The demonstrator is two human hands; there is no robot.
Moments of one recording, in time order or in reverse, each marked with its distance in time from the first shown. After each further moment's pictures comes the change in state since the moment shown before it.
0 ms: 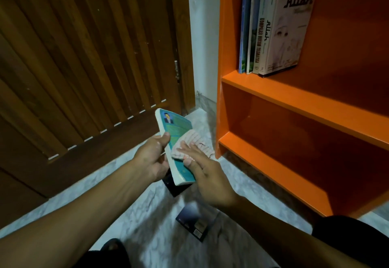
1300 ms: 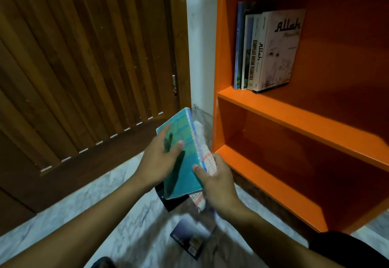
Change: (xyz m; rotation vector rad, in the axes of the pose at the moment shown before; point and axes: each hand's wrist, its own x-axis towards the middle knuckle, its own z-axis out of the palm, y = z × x) left_hand 0.005 0.001 -0.005 0.873 -0.048 0.723; right_hand 0.004 -0.010 -0.018 0.279 0.293 0.197
